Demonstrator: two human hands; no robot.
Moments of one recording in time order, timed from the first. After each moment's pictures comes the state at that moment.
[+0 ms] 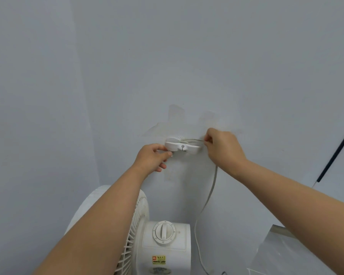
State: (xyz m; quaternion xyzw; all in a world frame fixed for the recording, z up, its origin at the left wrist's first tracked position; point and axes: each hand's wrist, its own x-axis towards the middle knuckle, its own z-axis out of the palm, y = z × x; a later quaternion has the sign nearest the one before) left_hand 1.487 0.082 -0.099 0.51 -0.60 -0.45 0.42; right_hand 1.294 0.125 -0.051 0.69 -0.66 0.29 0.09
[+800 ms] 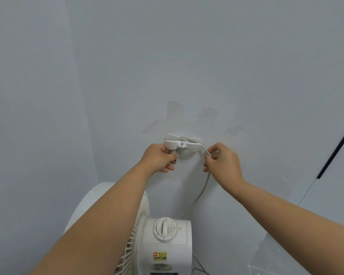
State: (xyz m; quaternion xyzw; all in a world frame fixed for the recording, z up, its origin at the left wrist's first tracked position) left_hand 1.470 0.080 -0.104 0.52 -0.62 -0.46 0.36; right_hand 1.295 0.142 -0.100 0.56 -0.68 0.45 -0.12
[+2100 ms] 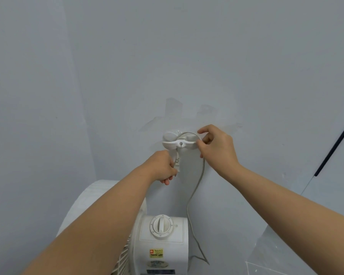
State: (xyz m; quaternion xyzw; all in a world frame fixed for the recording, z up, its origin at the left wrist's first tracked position) left_hand 1.464 0.085 -0.114 0.53 -0.77 -0.31 0.16; right_hand 1.306 0.134 -0.071 0.63 -0.61 0.47 -0.07
